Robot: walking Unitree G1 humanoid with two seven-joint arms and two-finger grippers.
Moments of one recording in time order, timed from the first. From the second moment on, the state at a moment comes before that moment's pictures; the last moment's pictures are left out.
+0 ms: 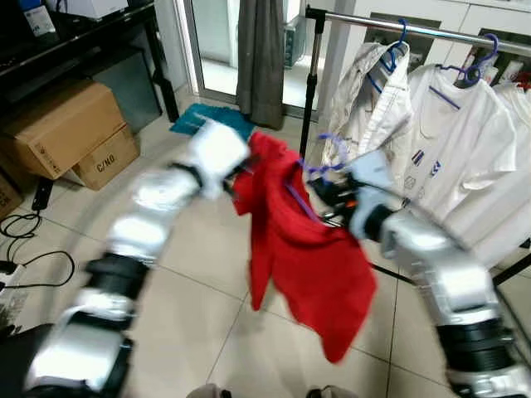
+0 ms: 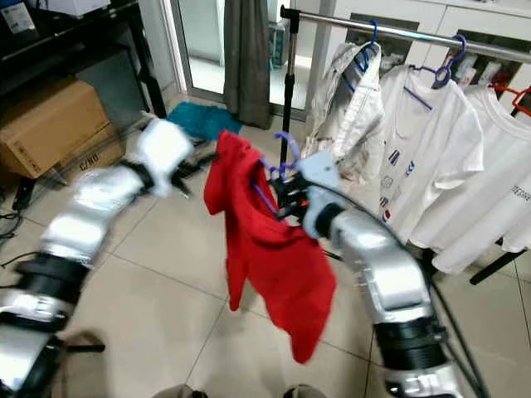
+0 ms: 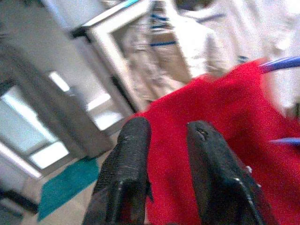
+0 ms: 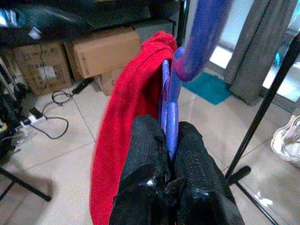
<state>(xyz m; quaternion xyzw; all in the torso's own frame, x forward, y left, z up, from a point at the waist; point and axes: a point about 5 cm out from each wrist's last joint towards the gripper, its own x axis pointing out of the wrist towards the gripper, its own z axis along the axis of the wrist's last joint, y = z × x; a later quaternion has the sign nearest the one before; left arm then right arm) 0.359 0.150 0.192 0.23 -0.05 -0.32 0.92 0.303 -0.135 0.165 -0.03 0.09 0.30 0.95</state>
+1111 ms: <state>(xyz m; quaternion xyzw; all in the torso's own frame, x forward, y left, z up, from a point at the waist) 0.361 0.173 0.156 0.13 0.03 -0.33 0.93 0.263 -0.147 0.193 0.08 0.02 0.49 0.87</state>
